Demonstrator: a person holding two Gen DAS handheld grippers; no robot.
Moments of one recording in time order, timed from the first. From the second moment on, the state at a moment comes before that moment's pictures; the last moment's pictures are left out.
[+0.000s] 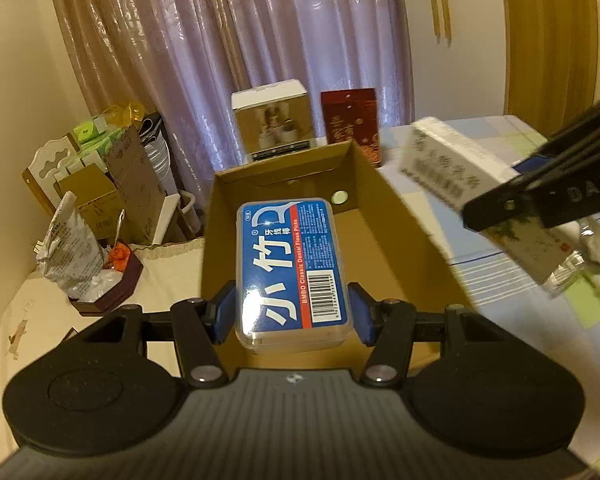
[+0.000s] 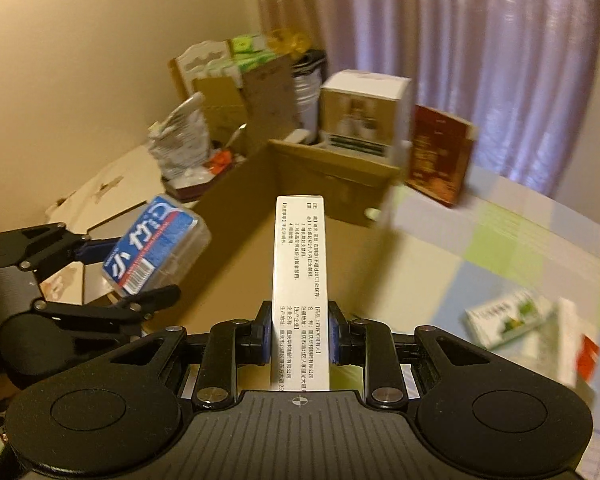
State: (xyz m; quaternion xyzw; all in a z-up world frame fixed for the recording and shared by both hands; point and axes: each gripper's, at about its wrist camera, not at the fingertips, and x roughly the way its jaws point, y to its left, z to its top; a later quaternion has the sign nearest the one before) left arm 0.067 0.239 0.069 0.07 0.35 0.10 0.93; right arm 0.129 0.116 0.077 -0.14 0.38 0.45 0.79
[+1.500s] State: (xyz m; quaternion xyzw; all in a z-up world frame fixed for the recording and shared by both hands) left arm 0.018 0.238 0.066 0.06 0.31 0.11 0.94; right arm 0.099 0.066 0.058 -0.08 0.32 0.42 0.85
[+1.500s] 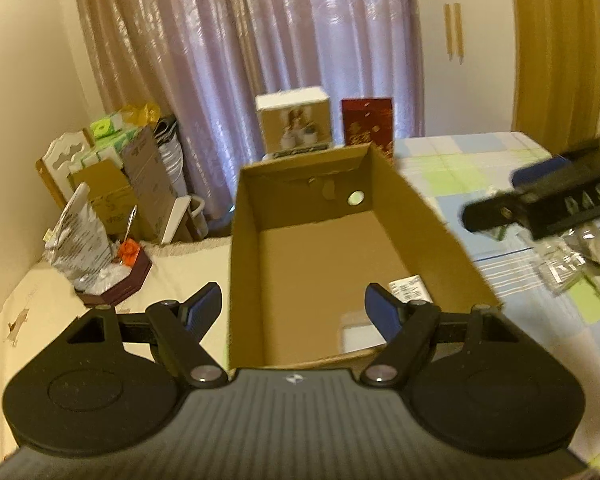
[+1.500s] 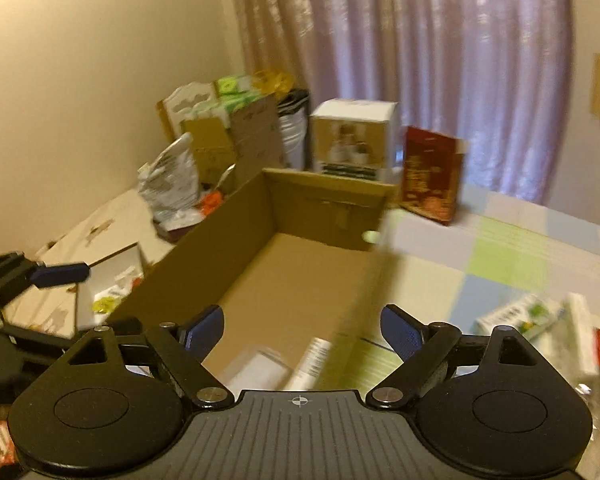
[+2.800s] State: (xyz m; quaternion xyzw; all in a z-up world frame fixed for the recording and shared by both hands) left arm 0.130 -0.010 -0.024 0.10 0.38 -0.12 0.91; right arm 0.160 -0.239 -0.046 -0.05 0.41 0.19 0.89
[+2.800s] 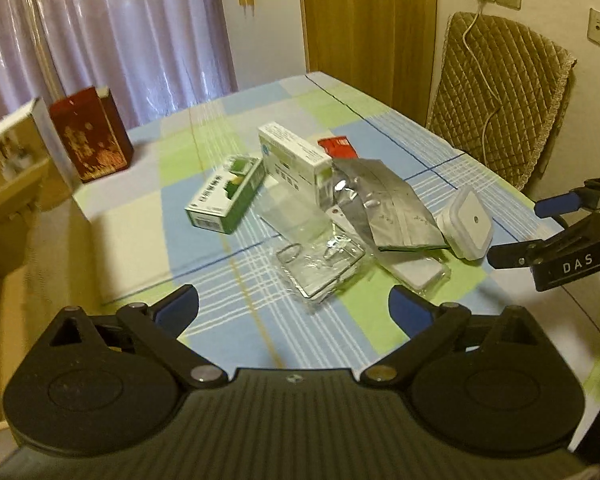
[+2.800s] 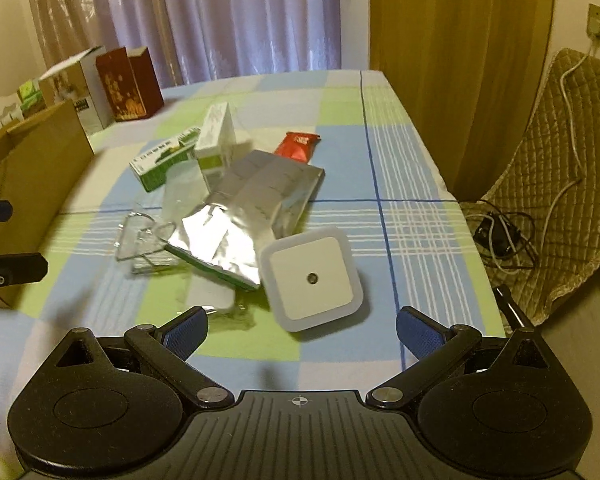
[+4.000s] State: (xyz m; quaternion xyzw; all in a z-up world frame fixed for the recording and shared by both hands) left arm 0.204 -0.032 -0.091 -0.01 0.41 -0.06 0.91; right arm 0.209 -0.228 -0.081 -0.11 0.42 0.25 0.87
